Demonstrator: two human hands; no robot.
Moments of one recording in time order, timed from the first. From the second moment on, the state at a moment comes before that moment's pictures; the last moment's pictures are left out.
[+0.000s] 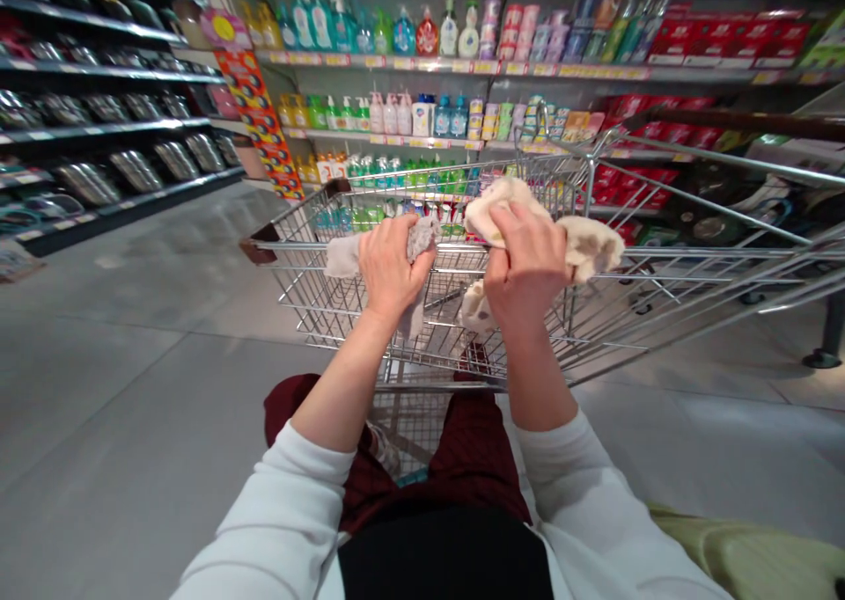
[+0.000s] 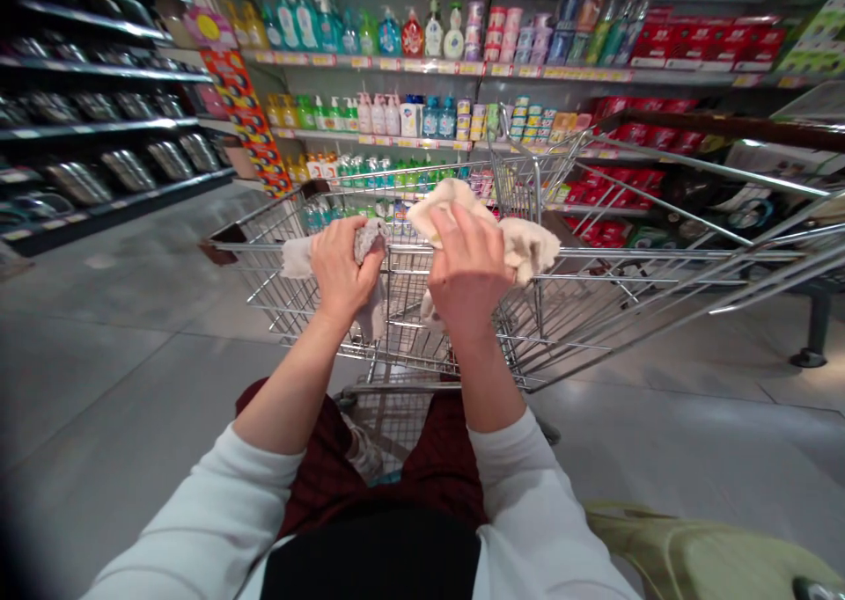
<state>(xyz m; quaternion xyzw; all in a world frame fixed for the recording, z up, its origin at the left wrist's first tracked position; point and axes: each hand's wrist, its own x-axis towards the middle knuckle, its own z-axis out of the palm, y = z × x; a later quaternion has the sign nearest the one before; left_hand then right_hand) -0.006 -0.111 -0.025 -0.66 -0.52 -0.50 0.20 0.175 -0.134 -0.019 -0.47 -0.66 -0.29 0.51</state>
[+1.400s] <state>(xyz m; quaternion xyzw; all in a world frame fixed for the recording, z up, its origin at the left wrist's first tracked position) -0.024 -0.120 -0.153 -0.68 -0.55 -0.46 0.16 0.173 -0.121 -0.018 -0.47 -0.68 -0.28 0.48</state>
